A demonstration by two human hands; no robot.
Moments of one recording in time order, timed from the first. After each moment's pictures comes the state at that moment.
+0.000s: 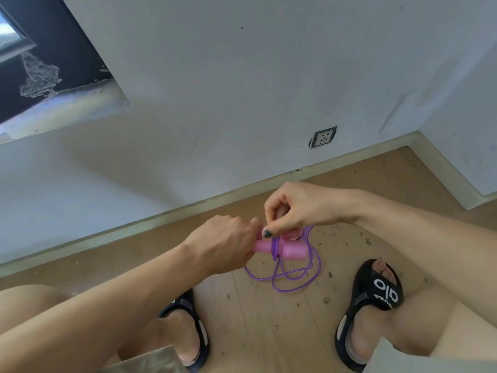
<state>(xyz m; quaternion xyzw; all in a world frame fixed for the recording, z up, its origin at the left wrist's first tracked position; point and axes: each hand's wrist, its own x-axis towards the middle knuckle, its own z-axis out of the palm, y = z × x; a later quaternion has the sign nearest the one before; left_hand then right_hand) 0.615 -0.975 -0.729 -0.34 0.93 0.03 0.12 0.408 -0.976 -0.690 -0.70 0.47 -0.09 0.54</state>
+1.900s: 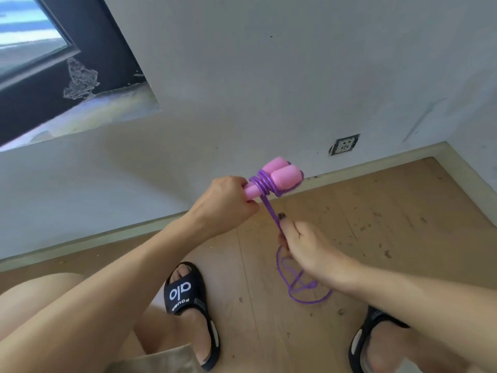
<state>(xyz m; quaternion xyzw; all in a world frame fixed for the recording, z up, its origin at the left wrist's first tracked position) 0.625 -1.023 -0.693 -0.56 0.79 0.23 -0.07 0.465 -0.933 -0.748 -0.53 0.67 -0.26 0.45</state>
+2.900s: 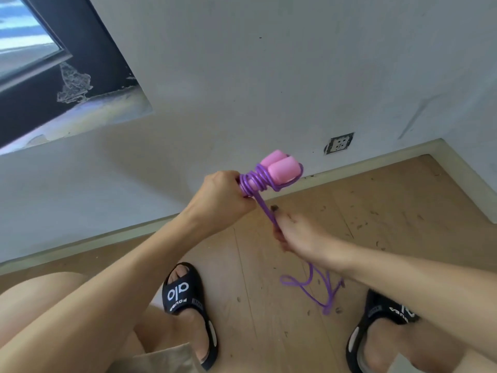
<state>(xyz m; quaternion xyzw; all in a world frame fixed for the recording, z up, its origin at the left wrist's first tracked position) 0.616 -1.016 -0.686 -0.56 0.78 0.25 -0.14 0.460 -0.952 -0.750 -0.54 0.61 -0.26 0.52</state>
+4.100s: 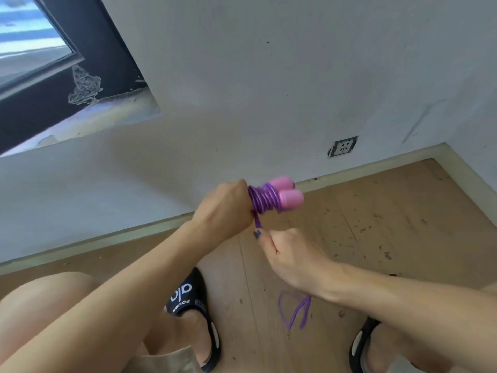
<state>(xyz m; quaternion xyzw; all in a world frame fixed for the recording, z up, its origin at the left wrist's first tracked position) 0.616 -1.017 -0.700 -0.57 0.81 0.13 -0.01 0.477 -0.921 -0.729 -0.70 0.60 -0.20 0.34</state>
